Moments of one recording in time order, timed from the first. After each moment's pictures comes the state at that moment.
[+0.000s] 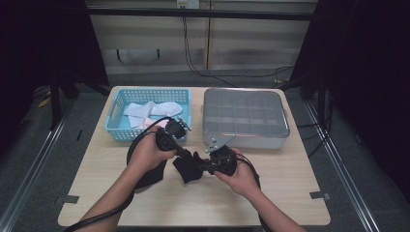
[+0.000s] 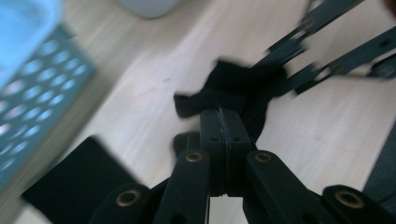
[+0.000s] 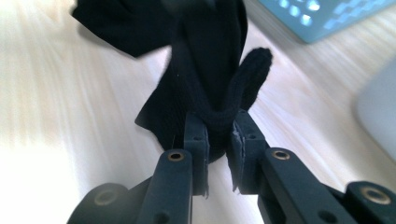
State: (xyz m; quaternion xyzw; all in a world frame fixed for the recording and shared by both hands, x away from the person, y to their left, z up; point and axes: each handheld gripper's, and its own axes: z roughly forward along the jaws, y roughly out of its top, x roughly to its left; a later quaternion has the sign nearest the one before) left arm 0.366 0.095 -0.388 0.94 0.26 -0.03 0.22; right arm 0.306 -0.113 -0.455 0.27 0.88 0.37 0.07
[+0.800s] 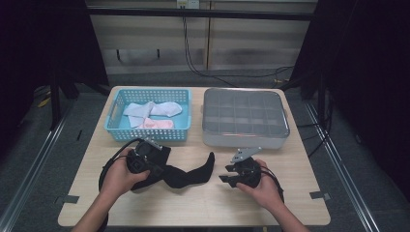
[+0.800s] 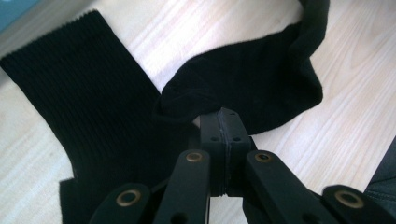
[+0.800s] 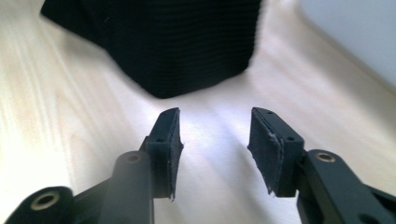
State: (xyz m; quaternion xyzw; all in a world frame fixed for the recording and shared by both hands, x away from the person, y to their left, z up) left arm 0.322 0.165 -0.433 0.93 0.30 -0.03 0.23; right arm 0.277 -0.175 -0.473 0.34 0.87 0.36 0.09
